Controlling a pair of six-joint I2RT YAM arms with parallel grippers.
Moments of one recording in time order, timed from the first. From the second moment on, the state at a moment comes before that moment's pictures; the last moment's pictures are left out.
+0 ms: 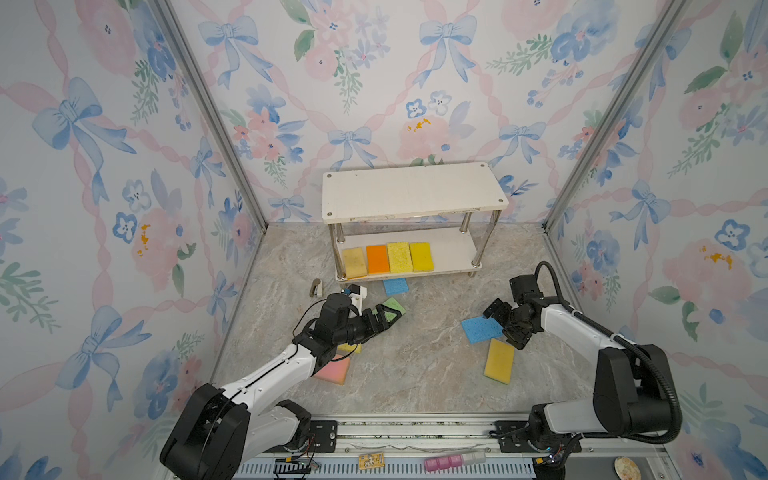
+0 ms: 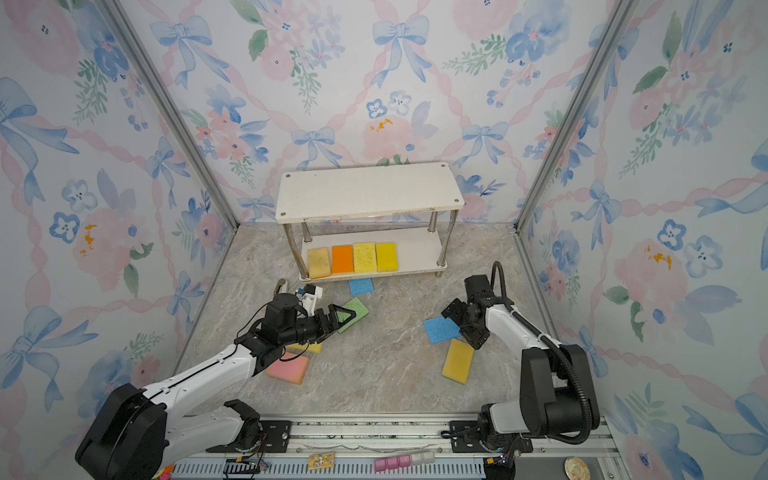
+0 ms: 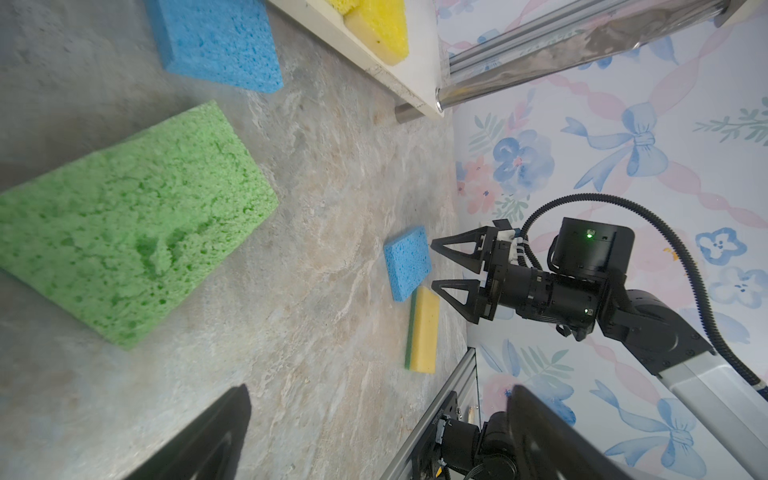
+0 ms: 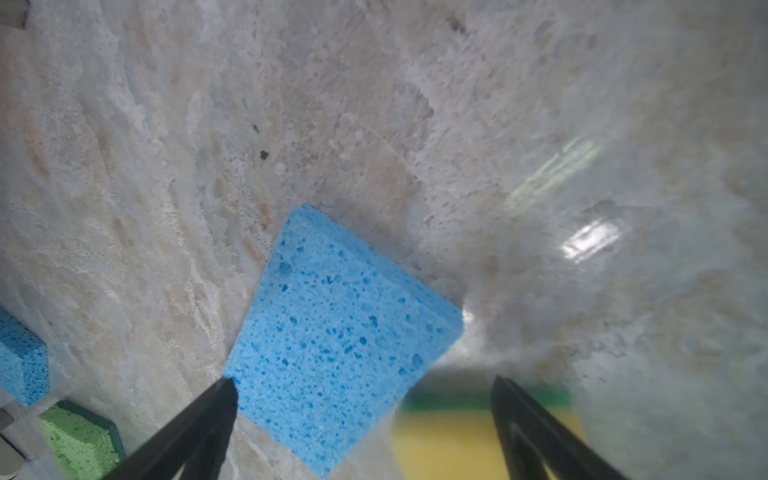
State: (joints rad) left arm -0.50 1.13 0.49 0.13 0.47 -0.97; right arm 0.10 1.44 0.79 -0.60 -0.11 0.90
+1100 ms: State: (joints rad) left arm -0.44 1.11 0.48 0.10 0.50 -0.97; right arm 0.24 1.65 1.02 -0.58 -0.27 0.67
